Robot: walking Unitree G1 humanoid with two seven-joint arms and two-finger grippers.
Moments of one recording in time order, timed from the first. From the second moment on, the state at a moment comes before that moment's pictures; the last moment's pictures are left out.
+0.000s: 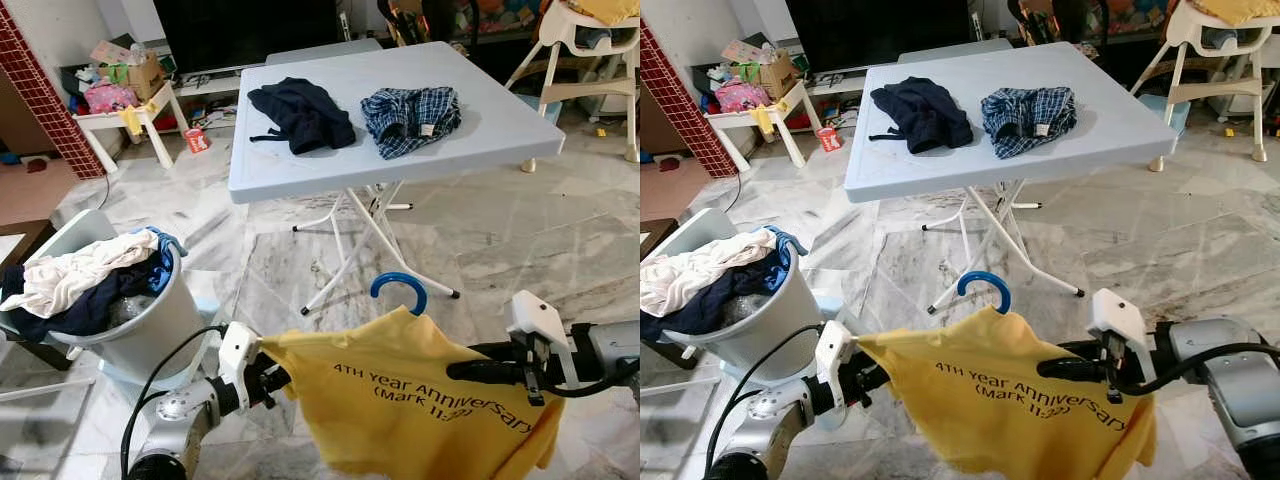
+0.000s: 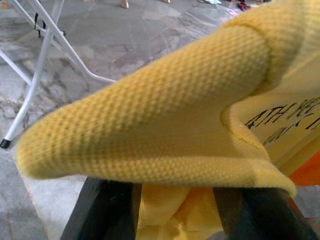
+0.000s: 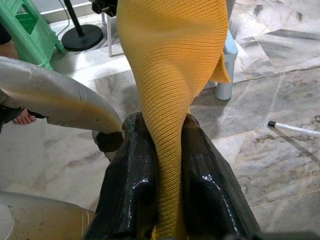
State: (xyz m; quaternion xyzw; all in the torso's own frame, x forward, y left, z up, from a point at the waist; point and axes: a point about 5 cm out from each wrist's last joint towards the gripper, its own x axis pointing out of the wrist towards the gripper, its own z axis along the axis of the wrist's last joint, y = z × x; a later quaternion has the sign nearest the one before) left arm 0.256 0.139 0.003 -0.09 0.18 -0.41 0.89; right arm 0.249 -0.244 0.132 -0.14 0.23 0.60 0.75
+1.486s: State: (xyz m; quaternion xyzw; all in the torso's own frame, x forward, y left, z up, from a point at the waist) left arm 0.255 0.154 0.021 -0.11 0.10 -0.31 0.94; right arm 0.316 -0.225 0.102 -0.26 0.14 0.32 0.90
